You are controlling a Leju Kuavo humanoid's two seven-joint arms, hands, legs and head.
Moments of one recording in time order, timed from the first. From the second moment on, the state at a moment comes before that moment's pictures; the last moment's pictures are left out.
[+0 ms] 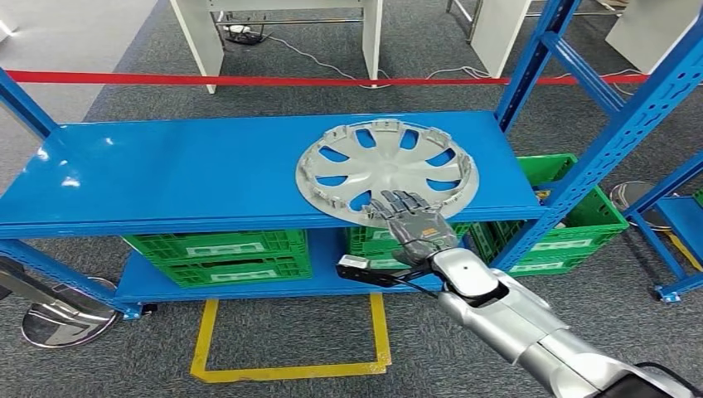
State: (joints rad) left arm 0.24 0.34 -1.02 -1.10 0.76 0.70 -0.24; right arm -0.54 -0.10 0.75 -0.98 1.06 -0.25 0.08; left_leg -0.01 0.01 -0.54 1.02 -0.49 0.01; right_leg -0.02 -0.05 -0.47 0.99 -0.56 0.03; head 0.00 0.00
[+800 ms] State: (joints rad) left arm 0.25 0.35 -1.02 -1.11 0.70 0.70 -0.22; right arm -0.50 -0.09 0.75 -1.14 0.91 -0.31 -0.03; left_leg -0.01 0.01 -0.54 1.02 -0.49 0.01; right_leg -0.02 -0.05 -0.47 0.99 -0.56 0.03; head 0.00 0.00
